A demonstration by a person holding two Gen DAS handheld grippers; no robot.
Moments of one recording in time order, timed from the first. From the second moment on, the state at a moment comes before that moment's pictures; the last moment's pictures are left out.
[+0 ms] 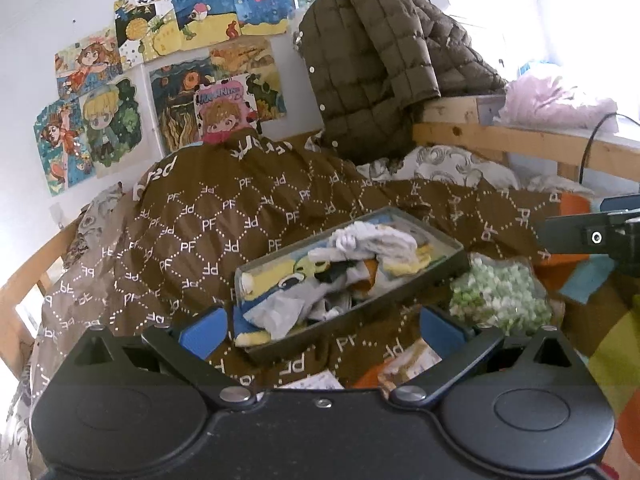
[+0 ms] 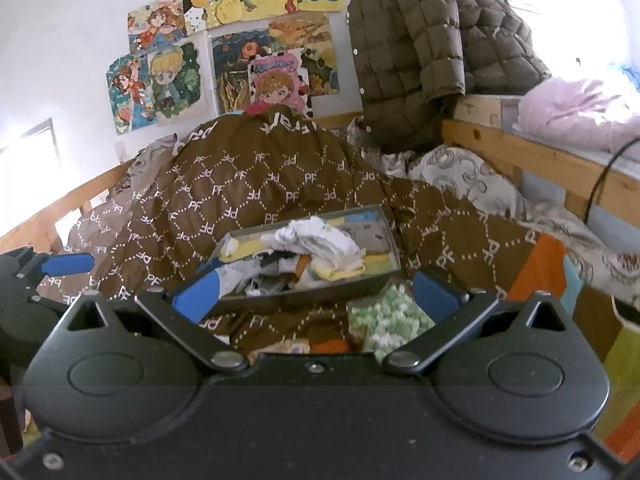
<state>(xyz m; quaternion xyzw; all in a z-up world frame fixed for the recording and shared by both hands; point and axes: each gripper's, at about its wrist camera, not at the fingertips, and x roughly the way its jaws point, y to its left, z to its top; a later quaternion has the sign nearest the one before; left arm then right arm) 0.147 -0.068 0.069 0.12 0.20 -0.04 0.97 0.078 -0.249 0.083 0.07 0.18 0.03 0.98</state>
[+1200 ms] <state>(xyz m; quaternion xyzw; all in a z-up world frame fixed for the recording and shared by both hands) 0.122 -0.057 0.019 0.11 0.29 -0.02 0.95 0.034 -0.236 0.024 0.07 0.22 0.02 0.97</state>
